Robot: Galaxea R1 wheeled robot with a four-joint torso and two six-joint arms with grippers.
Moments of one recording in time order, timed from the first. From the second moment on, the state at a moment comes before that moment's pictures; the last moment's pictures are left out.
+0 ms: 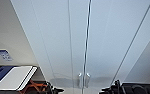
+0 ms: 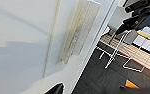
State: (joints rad) left arm 0.64 2.18 -1.19 0.39 0.10 -0.03; right arm -0.54 2.17 -1.15 0.06 -0.20 0.00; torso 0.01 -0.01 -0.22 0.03
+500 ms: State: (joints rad) left arm 0.60 2.29 -1.26 0.39 0.14 -0.05; right arm -0.47 2.24 -1.20 0.07 -0.21 0.01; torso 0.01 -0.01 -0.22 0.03
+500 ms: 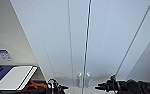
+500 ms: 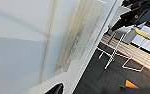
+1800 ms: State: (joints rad) left arm 0.55 2.45 -1.42 0.39 0.16 -0.07; right arm -0.43 2.35 -1.28 0.07 -0.16 0.03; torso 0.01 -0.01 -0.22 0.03
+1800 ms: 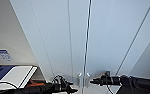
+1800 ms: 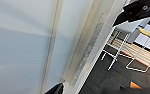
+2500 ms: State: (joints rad) left arm 0.55 2.47 -1.43 0.39 0.19 -0.07; right arm -0.43 2.43 -1.31 -0.05 -0.20 0.03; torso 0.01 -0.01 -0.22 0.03
